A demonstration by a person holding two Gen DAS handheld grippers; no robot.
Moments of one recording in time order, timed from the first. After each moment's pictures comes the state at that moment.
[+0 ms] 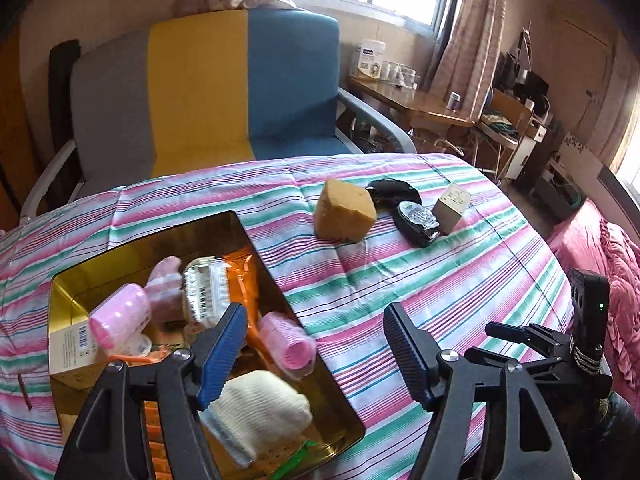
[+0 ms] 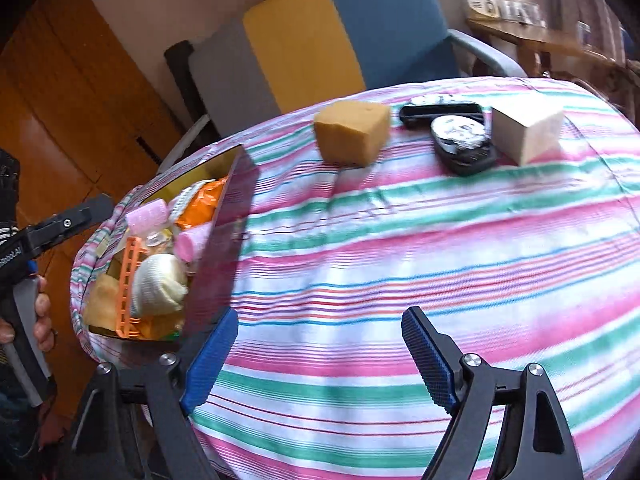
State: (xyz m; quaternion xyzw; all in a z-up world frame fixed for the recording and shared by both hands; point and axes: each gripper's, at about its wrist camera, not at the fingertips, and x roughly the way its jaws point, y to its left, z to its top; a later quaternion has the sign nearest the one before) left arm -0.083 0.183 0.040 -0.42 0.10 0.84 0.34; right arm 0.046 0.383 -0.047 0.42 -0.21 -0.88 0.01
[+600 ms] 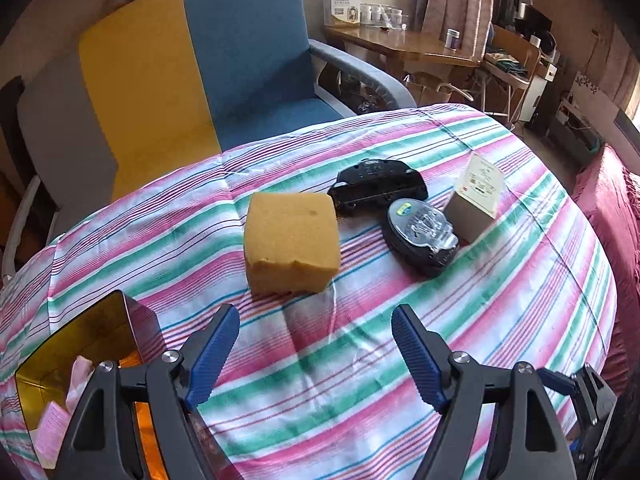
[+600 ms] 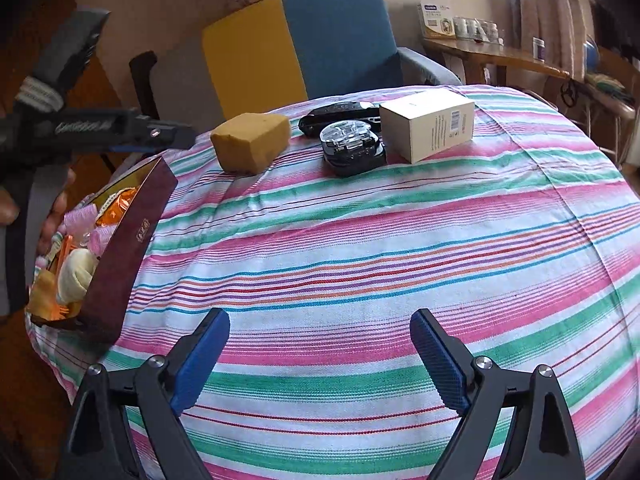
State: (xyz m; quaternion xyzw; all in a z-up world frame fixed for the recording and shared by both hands) left arm -0.146 0.341 -0.013 -0.46 0.20 0.81 0.32; right arm 0.065 0.431 -0.070 0.40 -0.14 -0.90 -0.04
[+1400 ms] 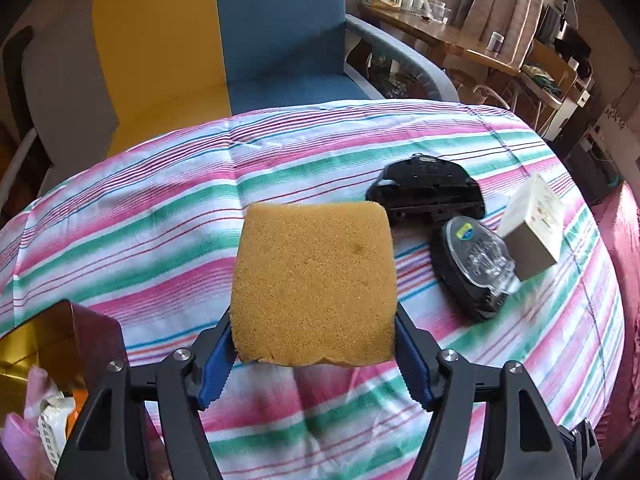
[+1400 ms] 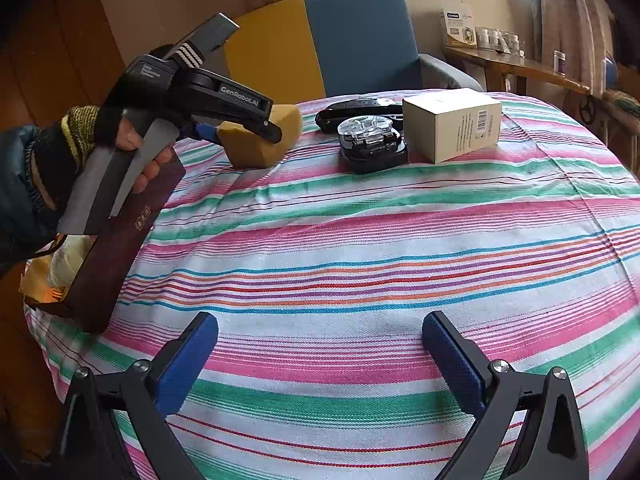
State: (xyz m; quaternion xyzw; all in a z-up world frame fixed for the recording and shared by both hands) left arm -0.184 0.352 -0.053 -0.51 0.14 0.80 0.30; right arm 0.054 0.432 -0.087 0.39 -0.13 -0.91 -0.02
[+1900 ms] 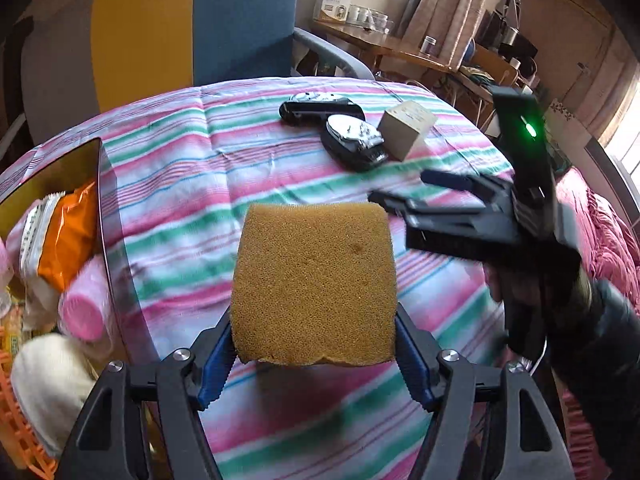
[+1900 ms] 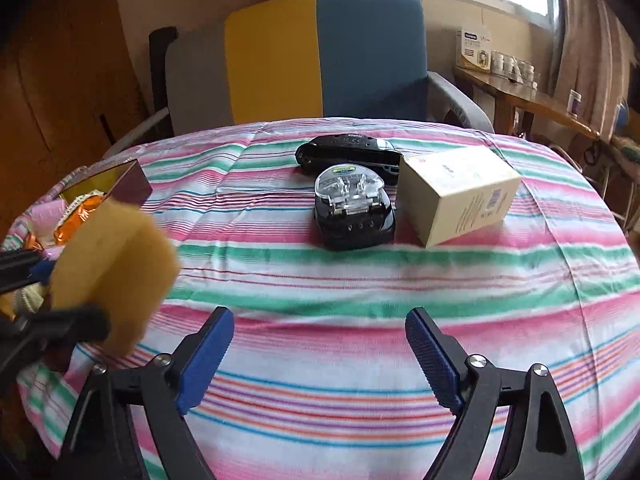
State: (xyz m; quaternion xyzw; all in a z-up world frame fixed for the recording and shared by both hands) left arm -0.027 0.261 -0.044 -0.48 0.12 0.78 0.38; right arm -0.032 0.461 -0.070 0.41 -0.04 -0.91 -0.03
